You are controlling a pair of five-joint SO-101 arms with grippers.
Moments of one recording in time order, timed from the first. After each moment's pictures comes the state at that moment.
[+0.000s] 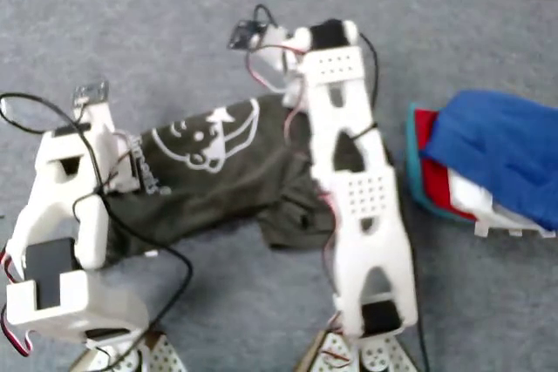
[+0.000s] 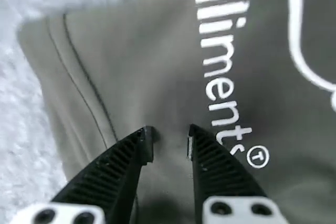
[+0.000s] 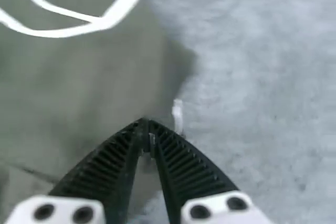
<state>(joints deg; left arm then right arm) -16.6 0.5 34.1 56.0 -9.5 -15.1 58.8 -70.2 100.4 49.2</state>
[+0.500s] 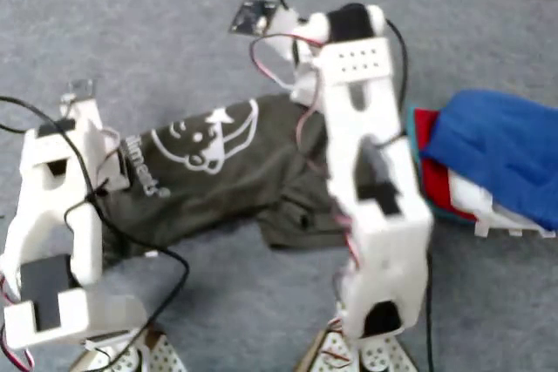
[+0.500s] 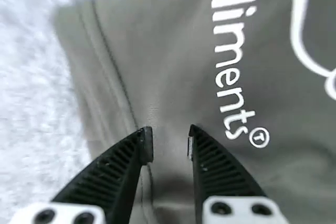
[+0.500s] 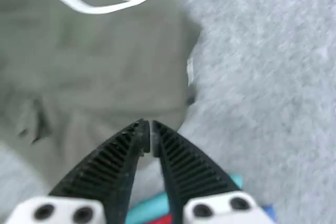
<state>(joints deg) -19.2 -6.8 30.2 64.9 -11.3 -15.8 22.8 -37.5 101.3 47.3</state>
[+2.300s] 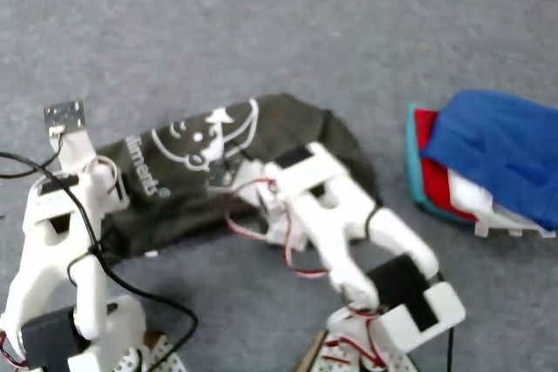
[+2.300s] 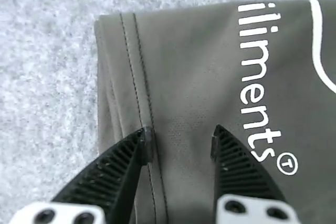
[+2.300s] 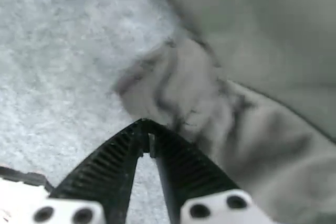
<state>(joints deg) -22.3 -21.9 58.2 37.1 -11.4 -29.5 -1.9 40.2 68.3 35.9</state>
